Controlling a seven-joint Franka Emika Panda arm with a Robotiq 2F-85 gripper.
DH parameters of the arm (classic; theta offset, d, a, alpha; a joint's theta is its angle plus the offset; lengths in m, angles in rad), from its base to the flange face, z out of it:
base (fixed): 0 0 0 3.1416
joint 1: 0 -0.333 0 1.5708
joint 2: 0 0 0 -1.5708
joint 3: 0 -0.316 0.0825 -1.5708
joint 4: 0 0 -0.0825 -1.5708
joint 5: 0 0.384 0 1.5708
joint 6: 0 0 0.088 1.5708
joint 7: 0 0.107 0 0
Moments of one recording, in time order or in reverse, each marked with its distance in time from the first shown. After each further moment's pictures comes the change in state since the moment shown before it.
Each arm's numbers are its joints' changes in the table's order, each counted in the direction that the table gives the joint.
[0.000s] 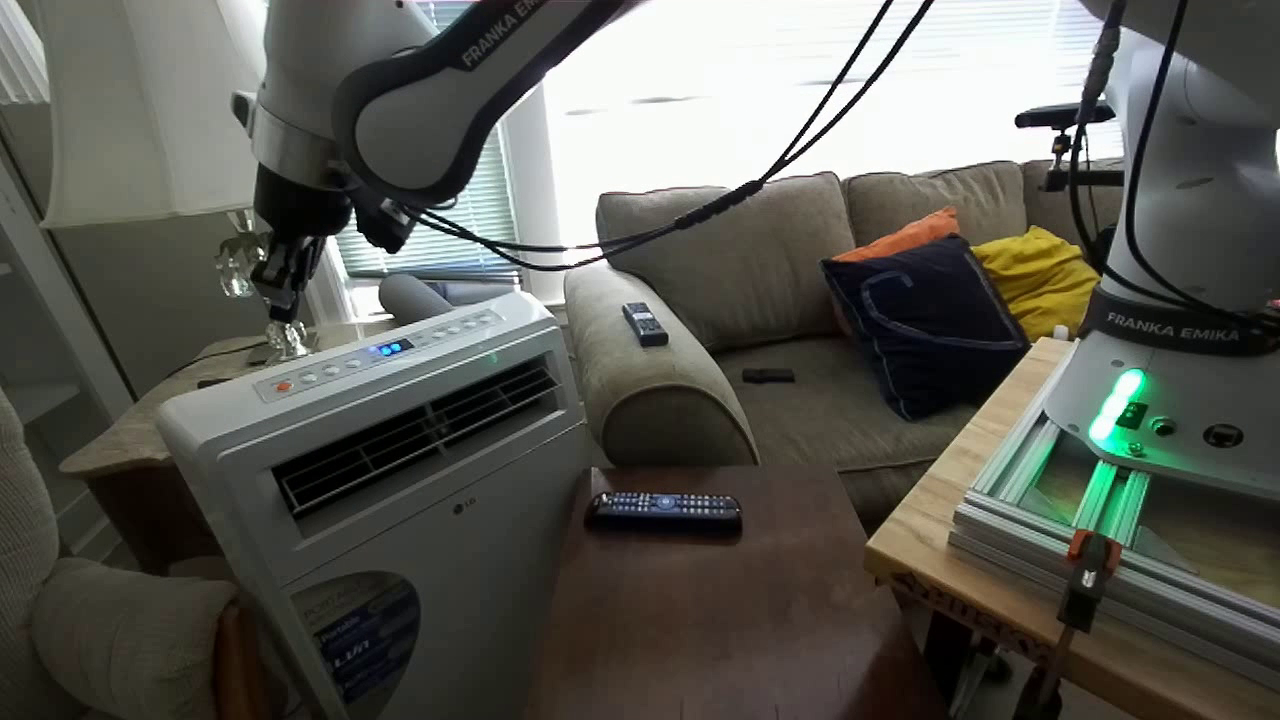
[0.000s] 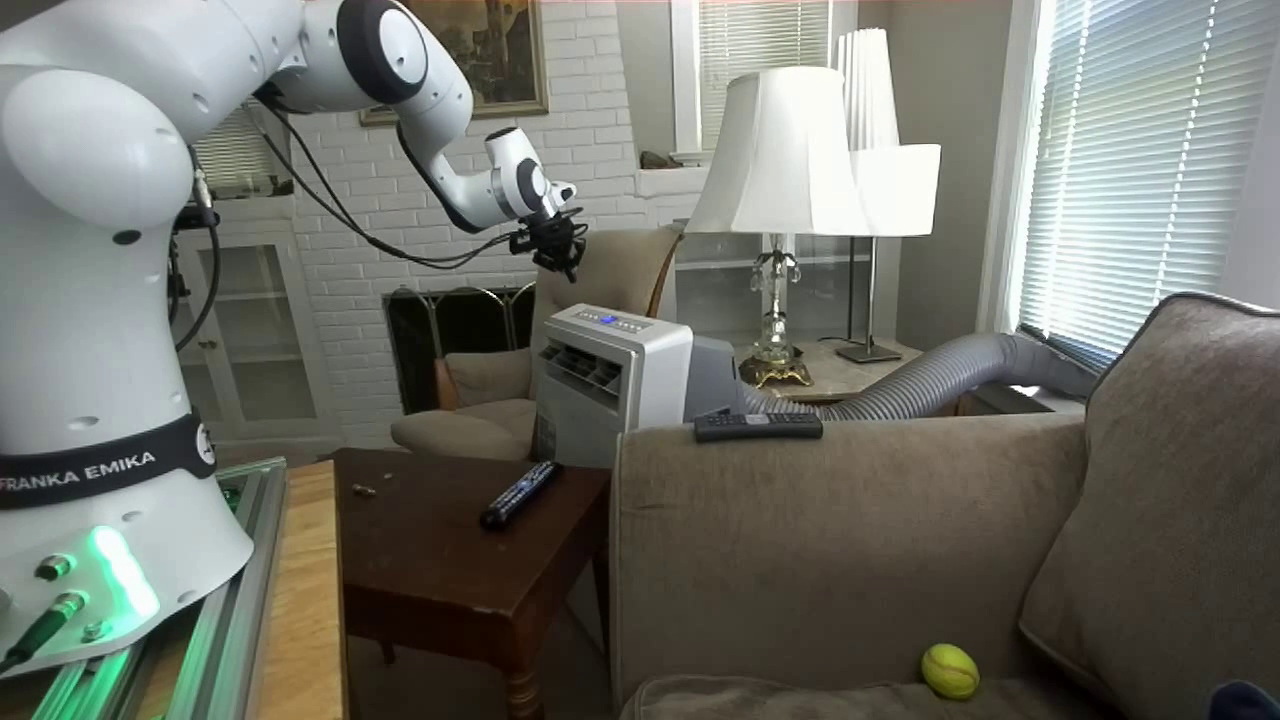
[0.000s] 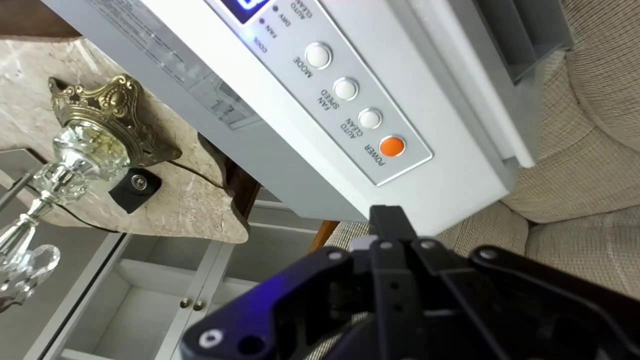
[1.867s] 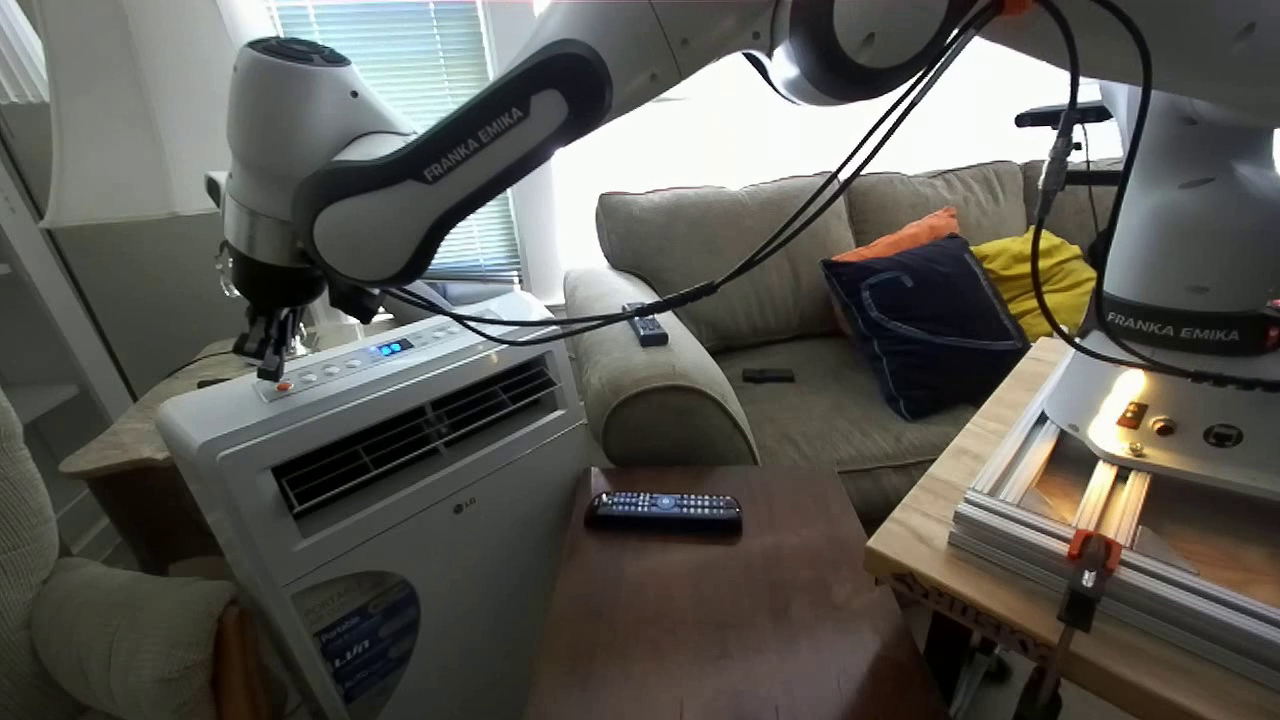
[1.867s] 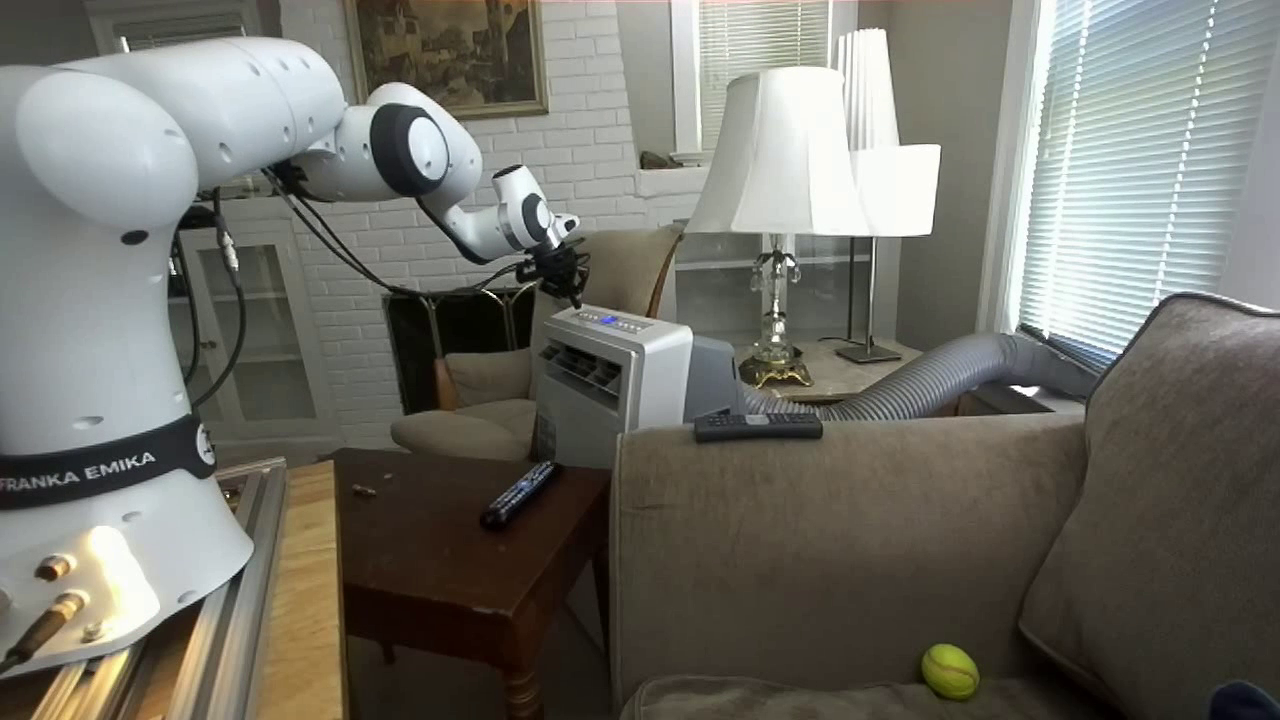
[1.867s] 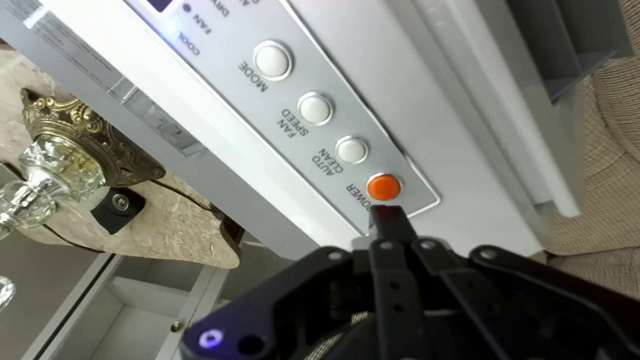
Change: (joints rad) arm -0.041 0.321 0.023 0.433 0.001 -0.148 0.000
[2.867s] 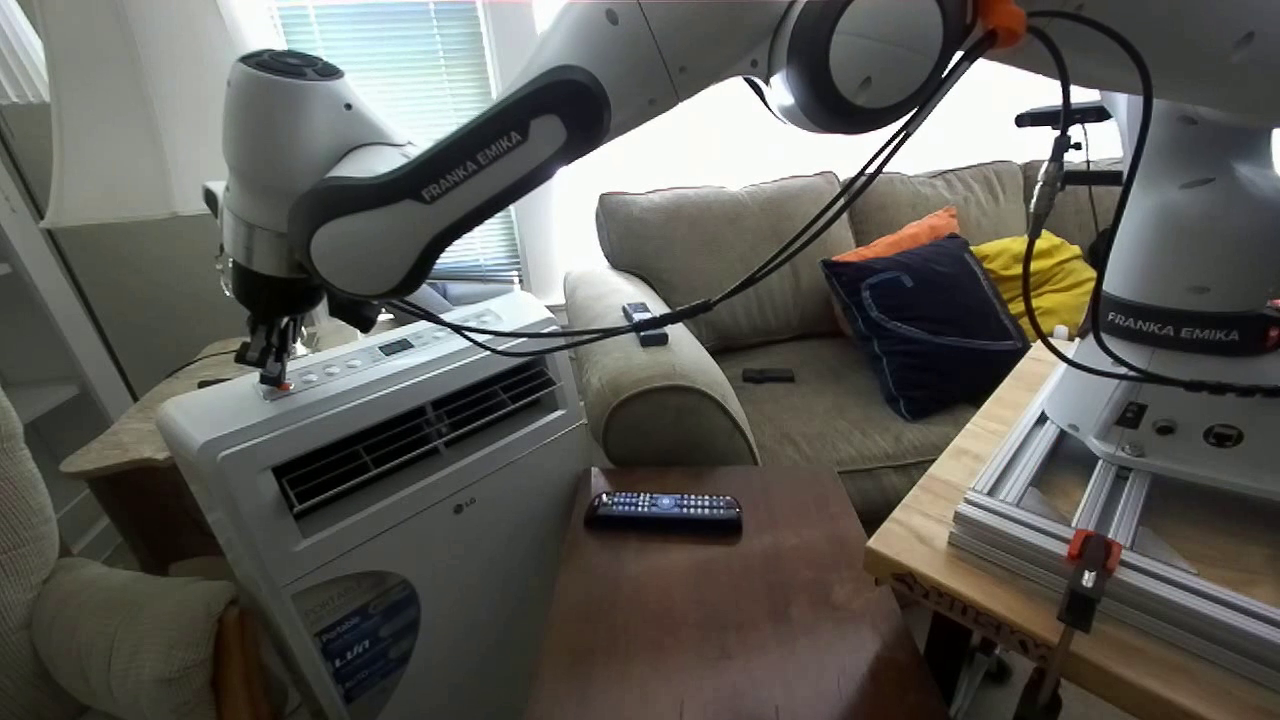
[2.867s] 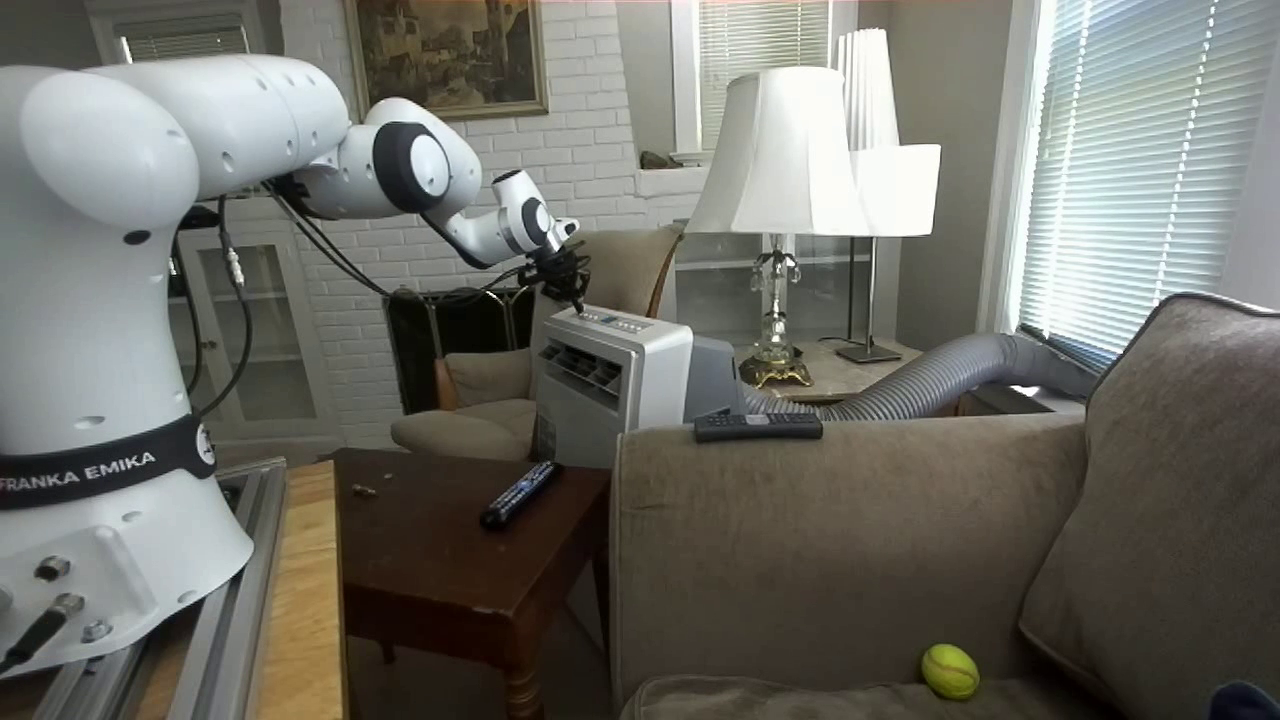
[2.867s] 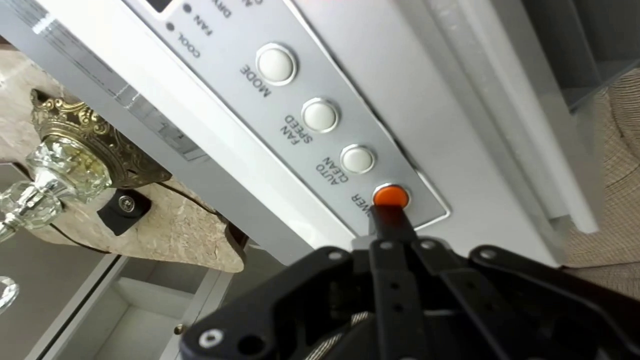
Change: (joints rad) arm -0.015 0.060 0.025 0.090 0.000 -0.040 0.000
